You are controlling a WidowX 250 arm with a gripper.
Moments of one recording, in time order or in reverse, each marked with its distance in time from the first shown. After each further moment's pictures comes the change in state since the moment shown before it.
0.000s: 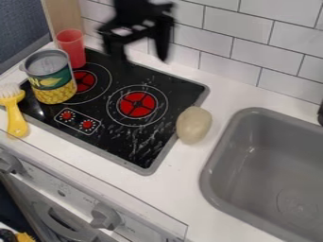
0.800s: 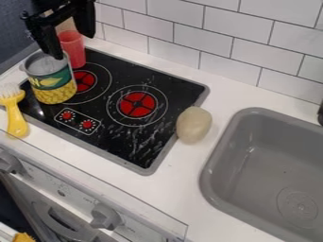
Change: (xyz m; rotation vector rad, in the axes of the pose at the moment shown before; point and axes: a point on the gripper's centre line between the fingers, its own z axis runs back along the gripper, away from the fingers) arm 0.082 0.081 0.020 -0.014 -0.114 0.441
